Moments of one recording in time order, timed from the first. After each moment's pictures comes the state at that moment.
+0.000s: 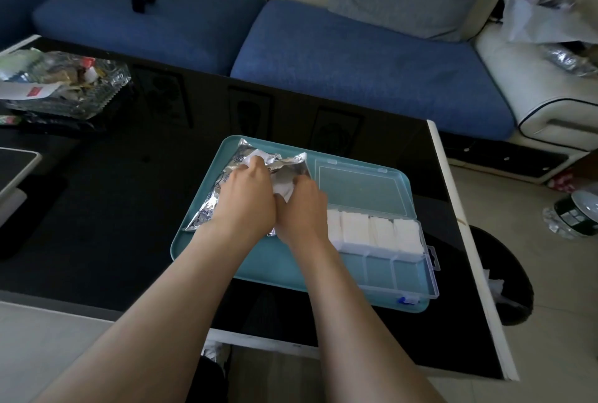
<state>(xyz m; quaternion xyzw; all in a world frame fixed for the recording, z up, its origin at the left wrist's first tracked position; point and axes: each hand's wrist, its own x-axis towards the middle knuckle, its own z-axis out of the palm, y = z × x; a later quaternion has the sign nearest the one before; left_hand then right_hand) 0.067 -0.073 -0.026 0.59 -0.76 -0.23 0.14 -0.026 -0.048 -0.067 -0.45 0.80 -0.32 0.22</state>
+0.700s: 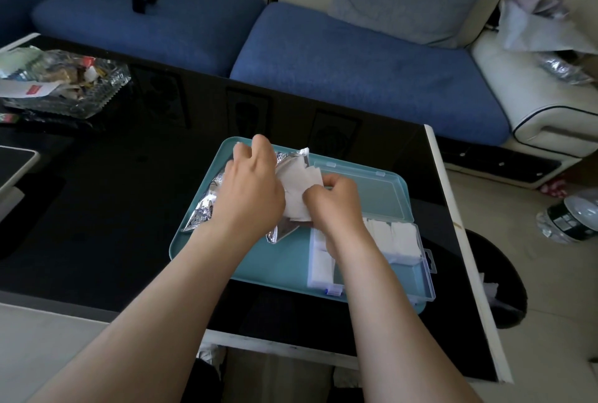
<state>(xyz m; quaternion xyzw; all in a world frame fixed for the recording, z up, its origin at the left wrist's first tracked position) 0.067 -0.074 -0.025 0.53 -0.77 -0.24 0.27 -0.055 -0.032 -0.034 -0.29 0.76 -0.46 0.37</state>
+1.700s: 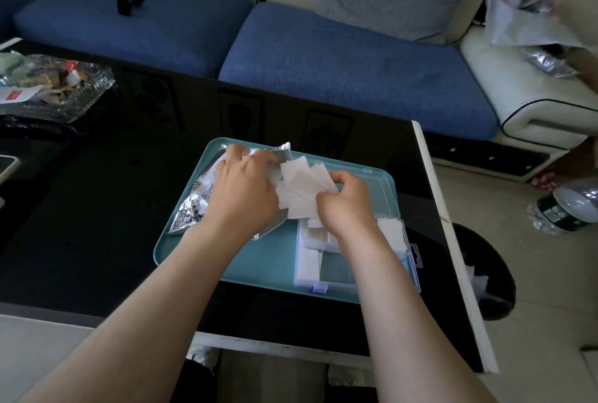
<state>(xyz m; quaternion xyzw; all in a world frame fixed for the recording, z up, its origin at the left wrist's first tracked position) 0.054 -0.067 -0.015 0.54 -0.77 -0.25 0.22 -0.094 -0.013 -0.028 -0.31 0.76 -0.44 0.35</state>
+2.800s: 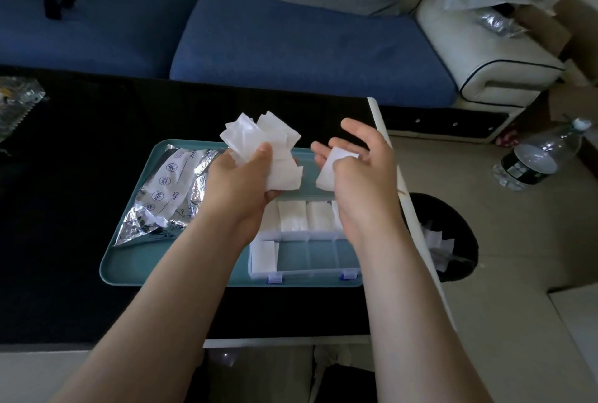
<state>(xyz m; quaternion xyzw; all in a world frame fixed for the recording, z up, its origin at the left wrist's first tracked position) -0.027 -0.036 -0.001 0.43 -0.33 -0.72 0.42 -0.140 0.040 0.032 -0.20 0.65 -0.67 0.31</state>
